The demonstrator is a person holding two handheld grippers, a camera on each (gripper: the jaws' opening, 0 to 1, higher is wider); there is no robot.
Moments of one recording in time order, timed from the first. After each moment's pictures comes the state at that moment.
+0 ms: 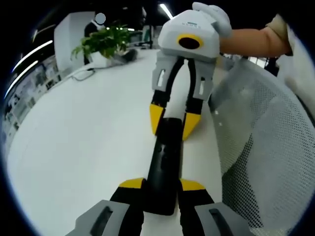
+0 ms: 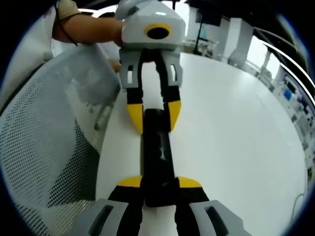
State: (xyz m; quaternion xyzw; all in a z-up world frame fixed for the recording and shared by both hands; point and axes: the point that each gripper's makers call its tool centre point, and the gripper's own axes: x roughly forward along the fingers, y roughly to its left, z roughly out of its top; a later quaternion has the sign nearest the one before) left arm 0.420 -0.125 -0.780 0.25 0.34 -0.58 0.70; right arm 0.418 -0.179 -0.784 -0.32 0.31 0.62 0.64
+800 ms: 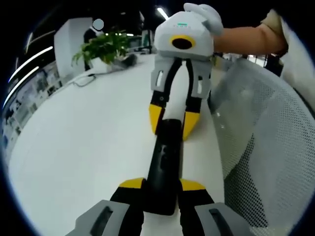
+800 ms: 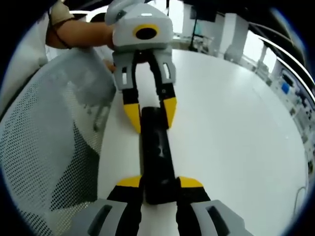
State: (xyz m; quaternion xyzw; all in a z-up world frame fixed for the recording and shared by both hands) left arm 0.422 -0.124 -0.780 0.25 0.31 -0.59 0.71; right arm 0.418 -0.184 -0.784 -0.32 0.33 0.61 0.65
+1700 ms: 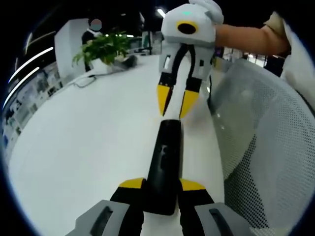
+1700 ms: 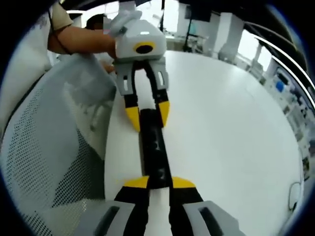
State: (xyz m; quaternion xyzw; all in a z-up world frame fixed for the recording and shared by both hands) left arm 0.422 -0.123 -0.781 0.24 0.30 -0.59 0.71; right arm 0.417 -0.202 -0.758 -0.33 0.33 0.59 0.66
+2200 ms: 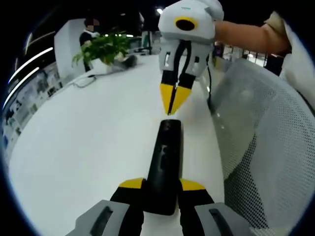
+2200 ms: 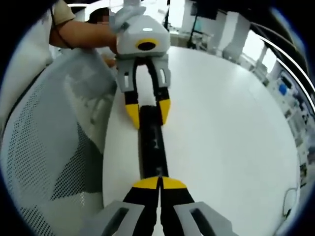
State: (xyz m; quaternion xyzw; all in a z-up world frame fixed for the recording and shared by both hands) left arm 0.422 -0.123 -0.782 0.25 0.31 -0.59 0.71; right arm 0.421 -0.205 -0.758 -0.36 0.34 0.59 0.64
